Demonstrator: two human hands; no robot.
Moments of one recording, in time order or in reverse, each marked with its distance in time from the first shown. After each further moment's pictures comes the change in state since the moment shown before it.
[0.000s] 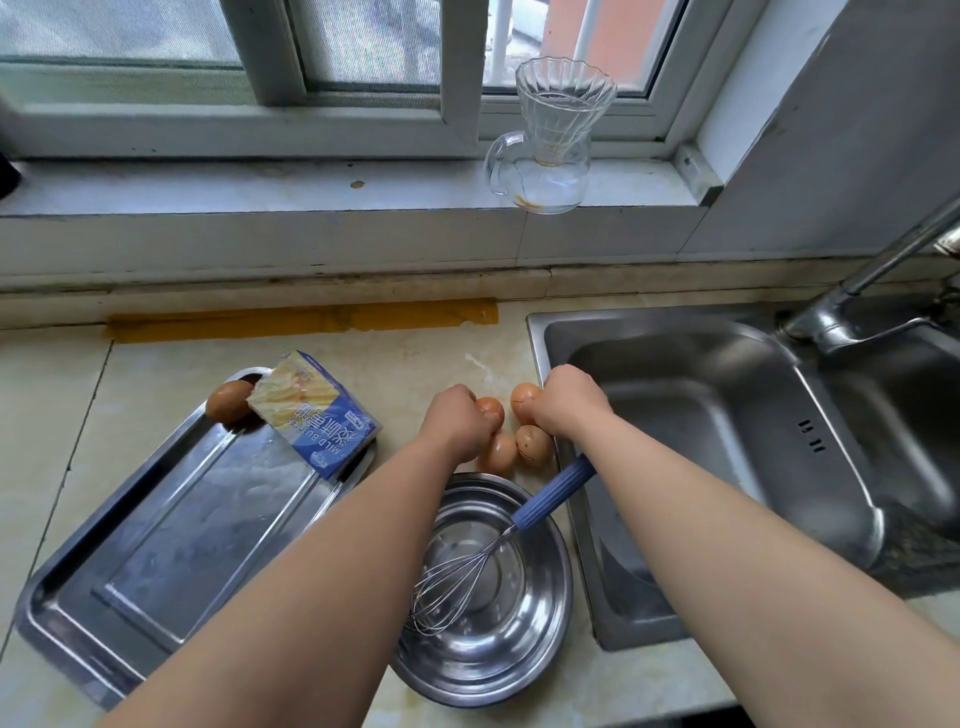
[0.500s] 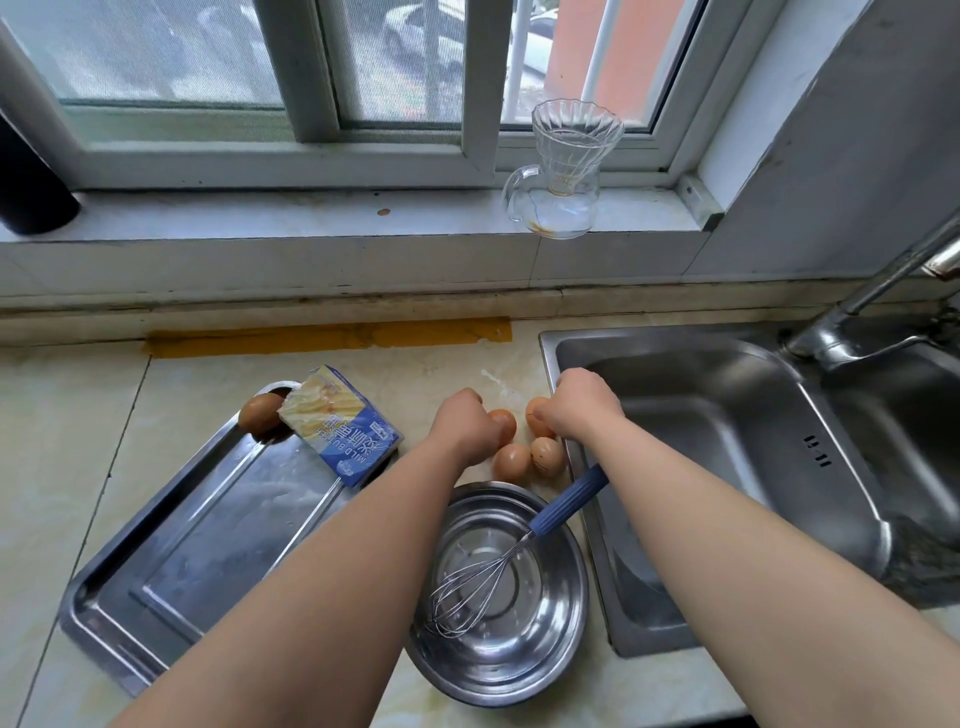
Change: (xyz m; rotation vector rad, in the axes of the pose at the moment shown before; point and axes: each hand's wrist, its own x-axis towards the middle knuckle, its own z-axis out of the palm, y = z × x) left_hand -0.015 0.003 -0.022 -0.042 0.004 0.006; right_hand -0.016 -0.017 -0.014 -0.030 0.063 -0.003
